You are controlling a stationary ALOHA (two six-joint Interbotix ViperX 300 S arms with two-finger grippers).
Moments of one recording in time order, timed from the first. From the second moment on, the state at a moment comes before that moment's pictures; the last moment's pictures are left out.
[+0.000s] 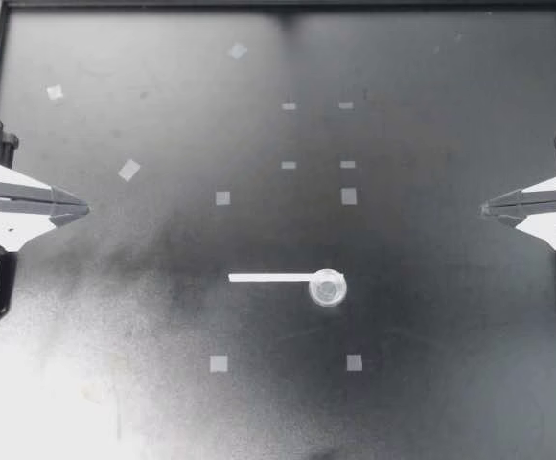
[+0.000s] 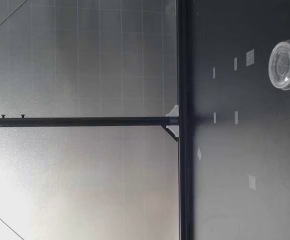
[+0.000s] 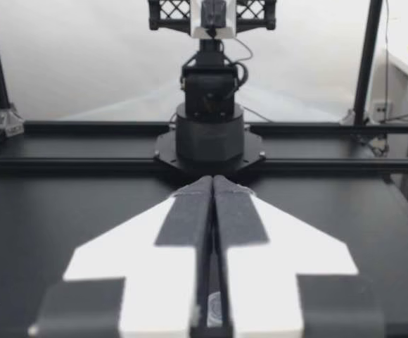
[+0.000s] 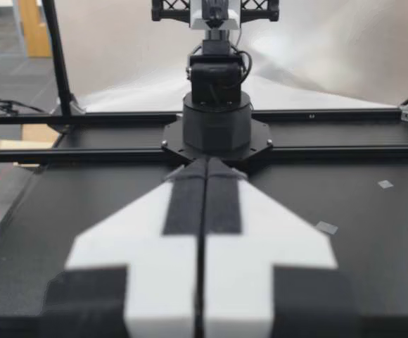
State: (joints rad) left arm 0.00 -0.97 1.19 0.00 -0.29 0.00; right arm -0.01 -0.97 1.19 0.00 -0.29 0.00
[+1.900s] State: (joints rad) left arm -0.02 0.15 0.84 0.00 -0.52 -0.12; right arm 0.04 -0.04 0.94 0.00 -0.24 0.30
